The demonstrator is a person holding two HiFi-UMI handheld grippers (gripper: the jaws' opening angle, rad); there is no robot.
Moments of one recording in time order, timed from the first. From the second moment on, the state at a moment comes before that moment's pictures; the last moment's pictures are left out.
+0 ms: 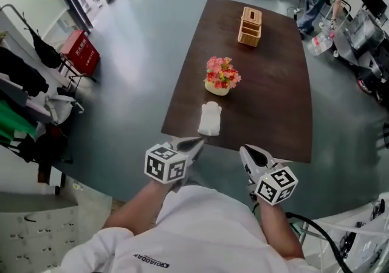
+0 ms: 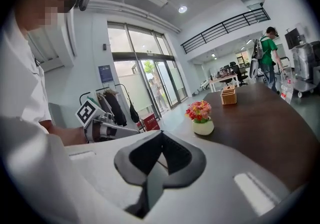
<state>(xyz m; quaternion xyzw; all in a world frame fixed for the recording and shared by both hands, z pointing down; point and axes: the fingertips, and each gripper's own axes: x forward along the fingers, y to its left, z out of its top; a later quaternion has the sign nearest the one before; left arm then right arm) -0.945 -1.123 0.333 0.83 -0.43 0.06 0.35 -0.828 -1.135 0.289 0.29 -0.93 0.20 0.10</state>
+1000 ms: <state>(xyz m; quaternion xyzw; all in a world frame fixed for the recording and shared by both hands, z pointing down) -0.978 -1.039 0.308 0.83 -0.45 0.08 0.32 -0.851 -1.064 0.292 0.31 -0.93 0.20 0.08</state>
